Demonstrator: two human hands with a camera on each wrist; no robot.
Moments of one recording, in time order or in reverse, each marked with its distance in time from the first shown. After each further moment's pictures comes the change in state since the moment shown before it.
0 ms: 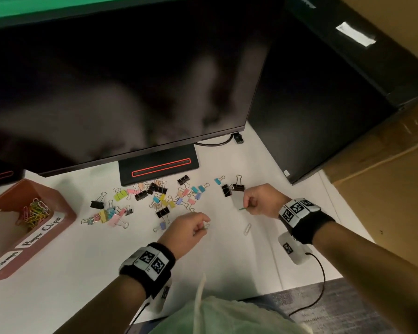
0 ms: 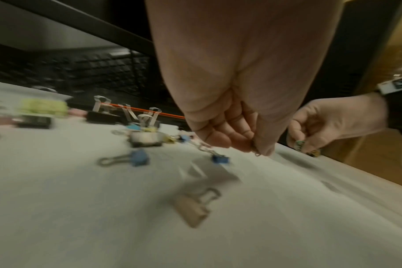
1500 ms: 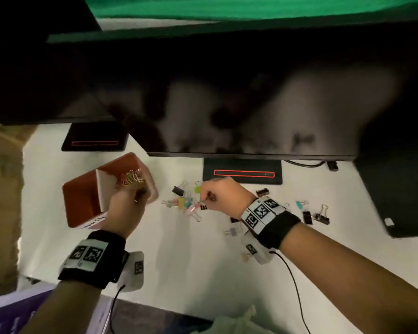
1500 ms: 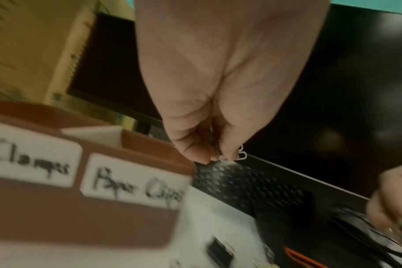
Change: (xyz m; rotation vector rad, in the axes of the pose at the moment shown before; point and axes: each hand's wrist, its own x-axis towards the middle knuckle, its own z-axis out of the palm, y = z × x) left_hand -0.124 -0.113 -0.187 0.180 0.705 -0.457; right_hand 0.107 -0.247 0.066 -0.099 -0.086 -0.564
